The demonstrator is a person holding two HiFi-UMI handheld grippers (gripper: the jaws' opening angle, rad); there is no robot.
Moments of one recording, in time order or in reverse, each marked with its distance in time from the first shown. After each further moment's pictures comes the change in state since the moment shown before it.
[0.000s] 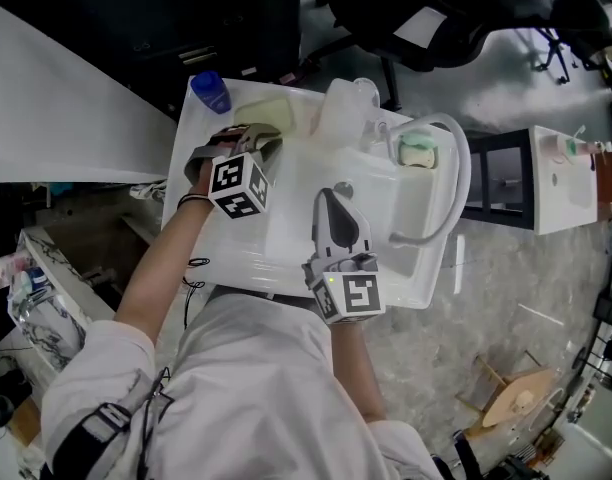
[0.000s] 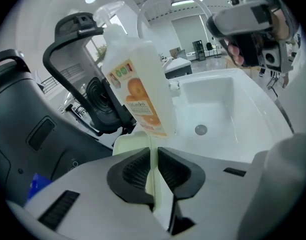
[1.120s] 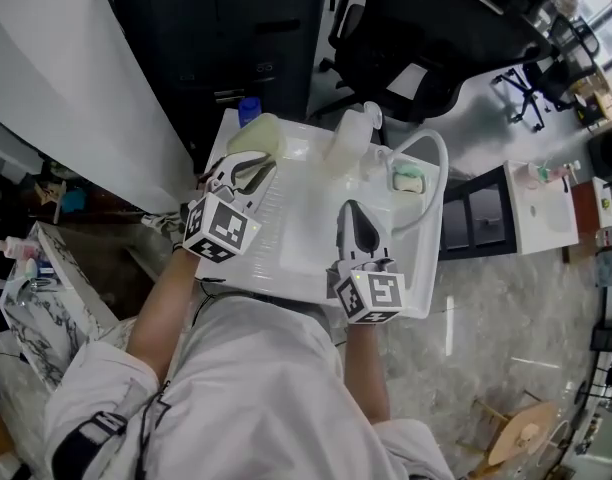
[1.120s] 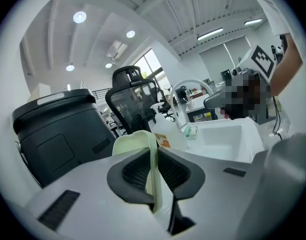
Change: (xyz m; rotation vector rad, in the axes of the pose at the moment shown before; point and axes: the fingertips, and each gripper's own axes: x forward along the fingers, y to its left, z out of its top) left arm -0.214 0.010 0.041 -0.240 -0.345 0.328; right arm -0.065 0.043 0.051 -0.062 -0.117 -0.011
